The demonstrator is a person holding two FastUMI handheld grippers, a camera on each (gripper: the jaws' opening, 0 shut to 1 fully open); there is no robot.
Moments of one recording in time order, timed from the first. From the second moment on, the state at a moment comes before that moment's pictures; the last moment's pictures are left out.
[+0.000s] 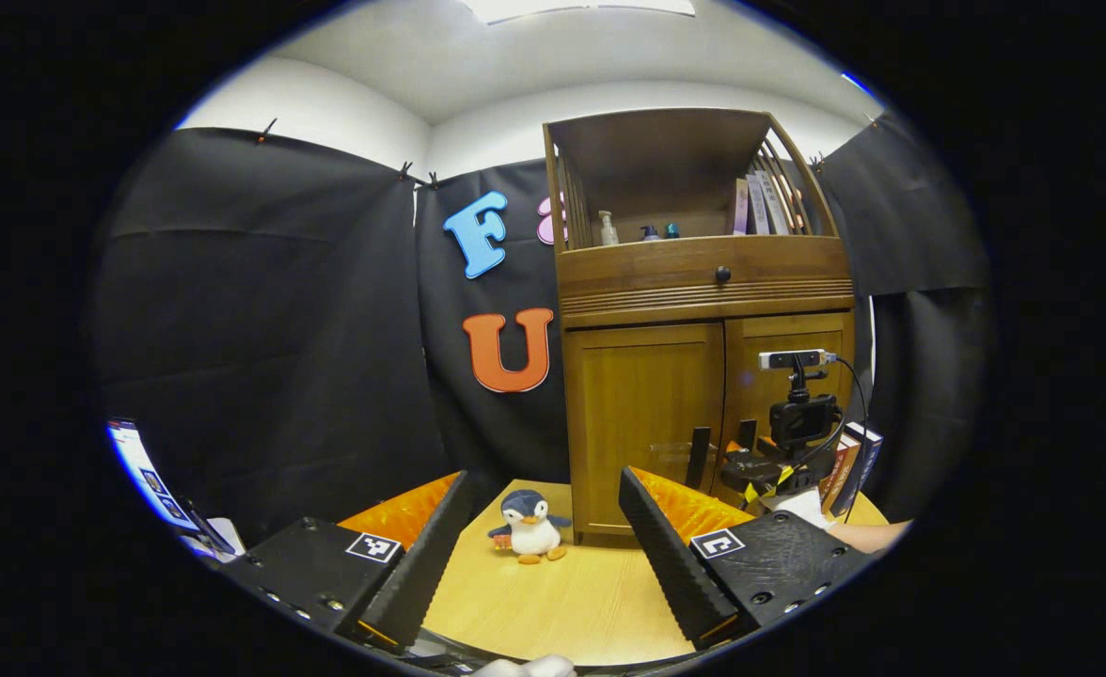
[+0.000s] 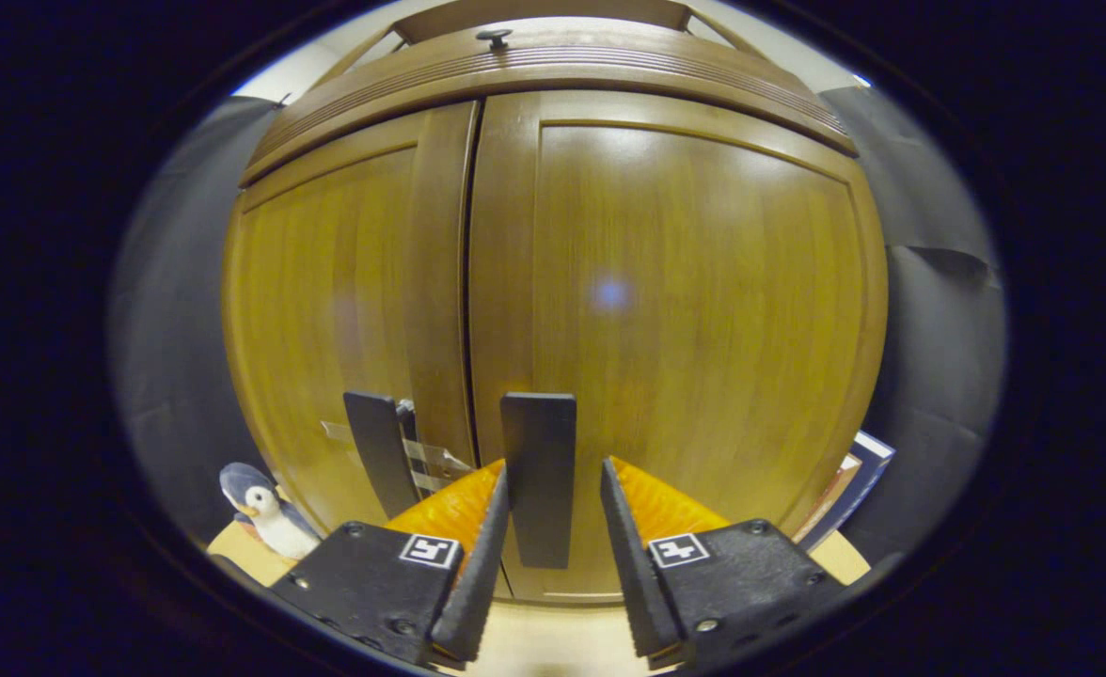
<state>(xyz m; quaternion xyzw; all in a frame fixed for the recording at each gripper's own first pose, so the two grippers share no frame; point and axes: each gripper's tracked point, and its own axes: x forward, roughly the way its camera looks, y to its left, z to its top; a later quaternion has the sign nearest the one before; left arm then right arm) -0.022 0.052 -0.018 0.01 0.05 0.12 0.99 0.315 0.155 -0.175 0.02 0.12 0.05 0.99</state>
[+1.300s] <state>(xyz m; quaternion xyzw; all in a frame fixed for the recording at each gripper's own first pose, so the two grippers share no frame) -0.057 0.047 -0.029 -0.01 0.04 0.11 0.99 0.212 0.119 -0.179 0.00 0.14 0.08 0.99</state>
